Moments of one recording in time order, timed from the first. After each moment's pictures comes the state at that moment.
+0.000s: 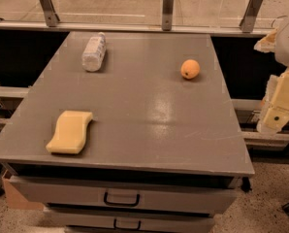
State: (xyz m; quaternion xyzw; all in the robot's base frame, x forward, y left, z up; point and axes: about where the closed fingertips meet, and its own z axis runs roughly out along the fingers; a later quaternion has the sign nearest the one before) arm 0.438 -0.217 0.976 -0.60 0.78 -0.03 0.16
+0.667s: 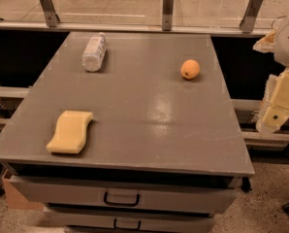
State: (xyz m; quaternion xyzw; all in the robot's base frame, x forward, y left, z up) arm 0.444 -0.217 0.974 -0.61 0.78 -0.03 0.16
